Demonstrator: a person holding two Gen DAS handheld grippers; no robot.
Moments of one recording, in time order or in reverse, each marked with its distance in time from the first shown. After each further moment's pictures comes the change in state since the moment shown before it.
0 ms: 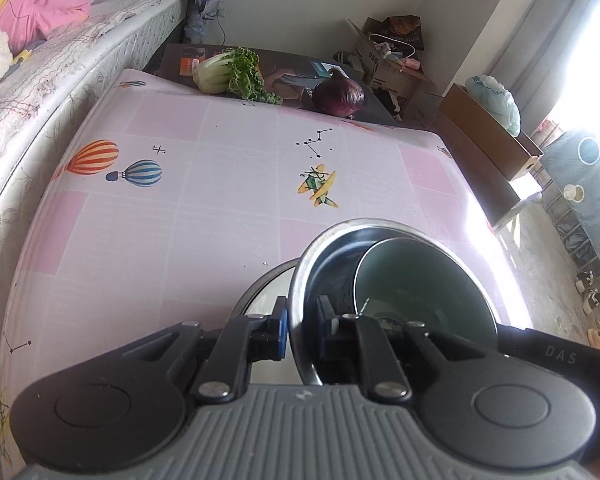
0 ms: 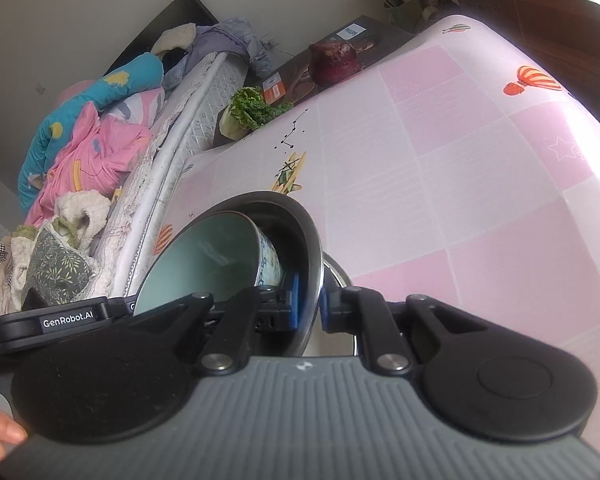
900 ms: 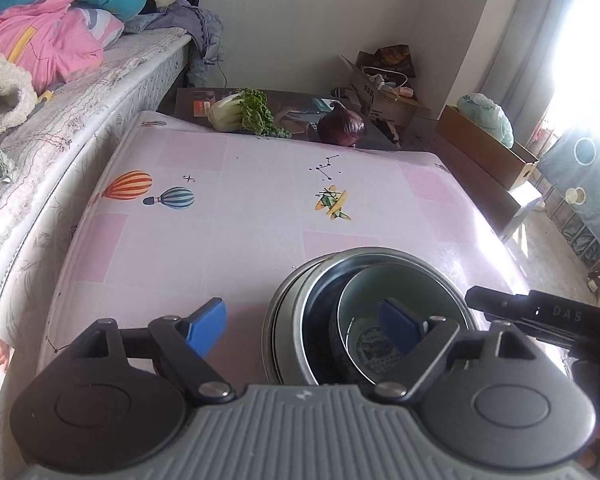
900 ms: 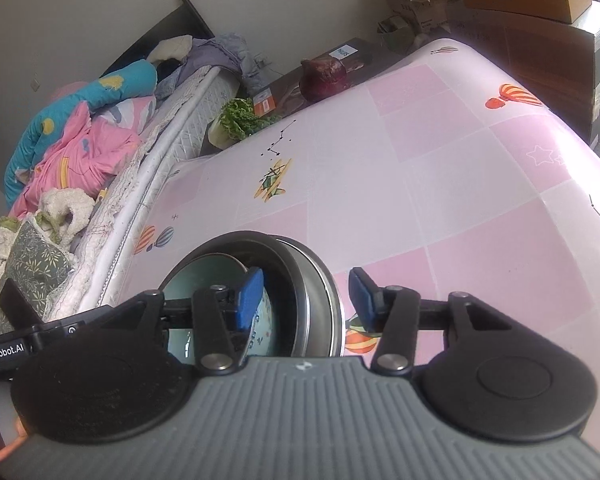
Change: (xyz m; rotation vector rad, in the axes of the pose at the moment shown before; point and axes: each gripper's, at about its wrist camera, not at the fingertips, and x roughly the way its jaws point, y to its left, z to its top) left arm -0.047 0.010 -0.033 0.085 -0.148 0.043; right arm -0.019 -0.004 -0.013 -0.019 -0.103 -0.025
